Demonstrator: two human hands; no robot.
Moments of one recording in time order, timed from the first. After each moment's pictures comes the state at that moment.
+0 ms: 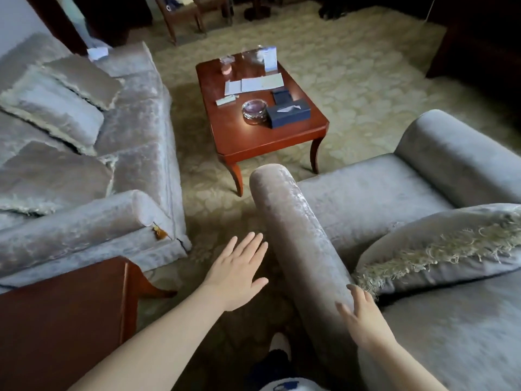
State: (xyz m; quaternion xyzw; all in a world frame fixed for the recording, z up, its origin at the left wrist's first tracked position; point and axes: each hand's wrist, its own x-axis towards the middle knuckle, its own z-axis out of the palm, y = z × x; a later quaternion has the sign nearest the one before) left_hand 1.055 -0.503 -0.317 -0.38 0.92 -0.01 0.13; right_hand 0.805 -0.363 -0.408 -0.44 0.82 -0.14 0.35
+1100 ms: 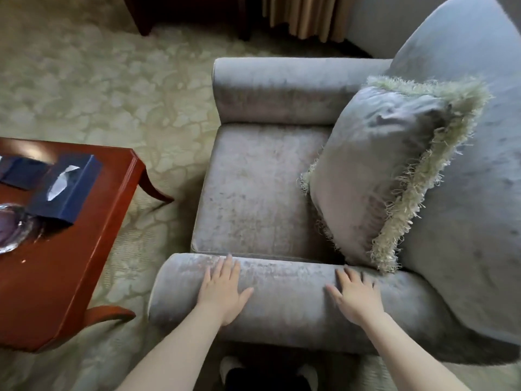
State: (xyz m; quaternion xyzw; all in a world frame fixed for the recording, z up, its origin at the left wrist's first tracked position) left_hand 0.857 -0.860 -0.485 -0.01 0.94 0.01 0.34; right_hand 0.825 -0.567 -0.517 0.01 0.94 -0.04 0.35
